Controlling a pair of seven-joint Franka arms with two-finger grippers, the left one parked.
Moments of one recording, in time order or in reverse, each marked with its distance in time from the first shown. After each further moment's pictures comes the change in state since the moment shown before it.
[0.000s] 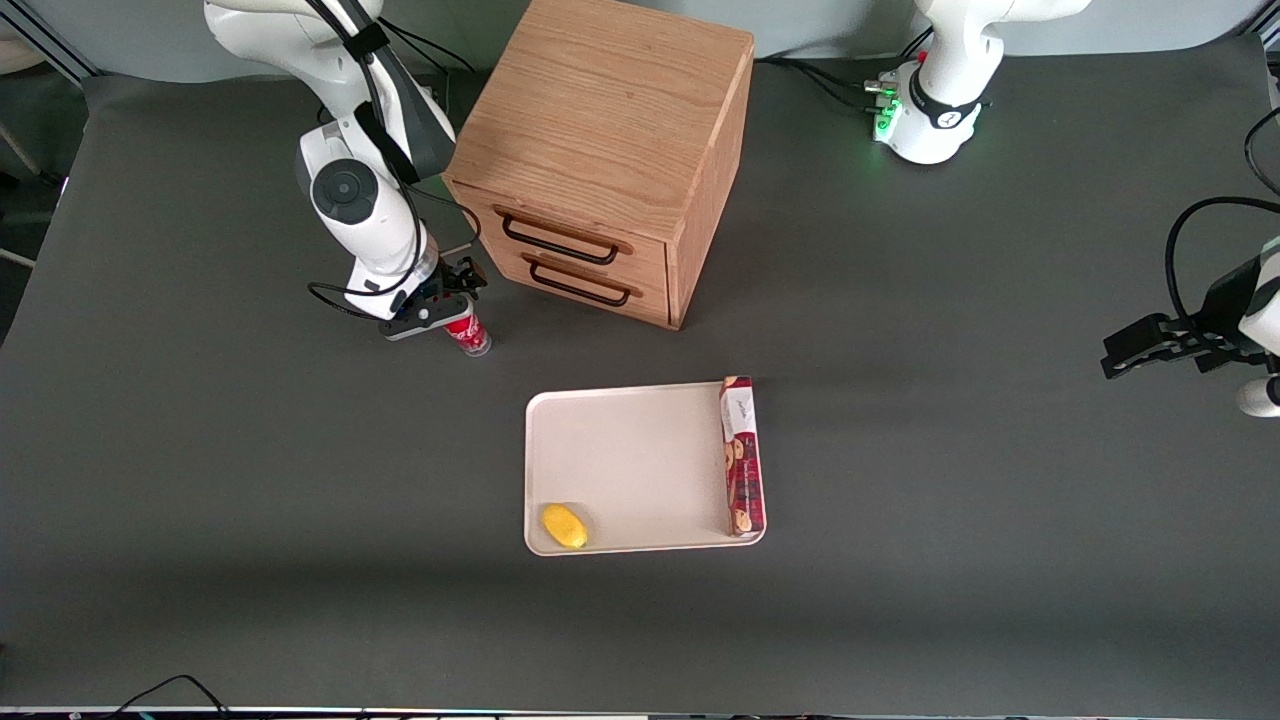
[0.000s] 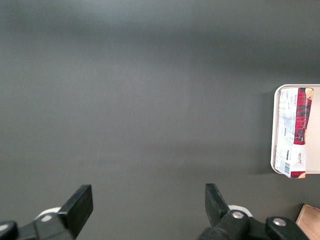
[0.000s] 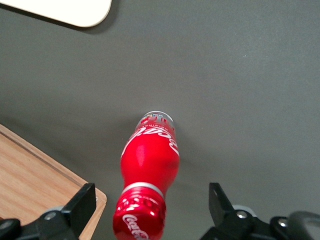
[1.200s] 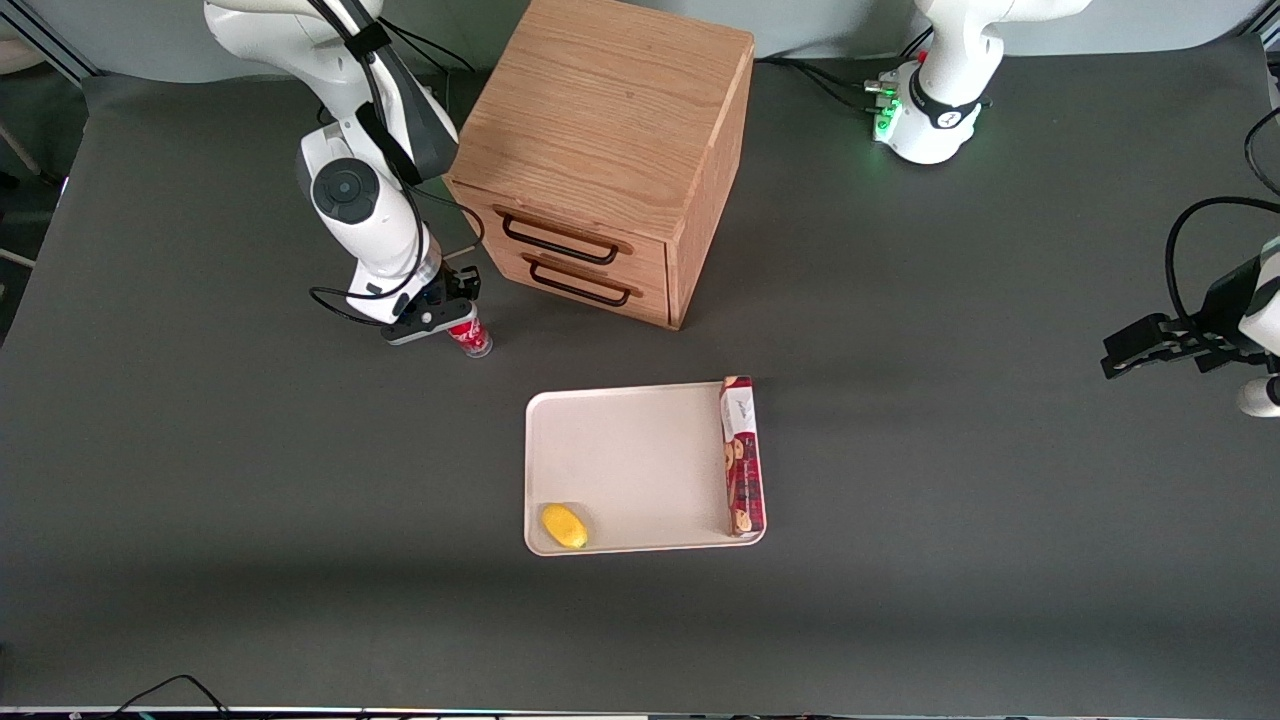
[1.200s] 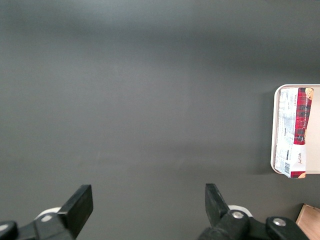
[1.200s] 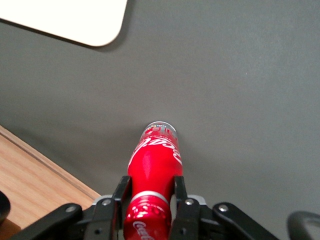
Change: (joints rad) arm 0.010 0.012 0.000 0.048 -0.001 -0.009 -0.002
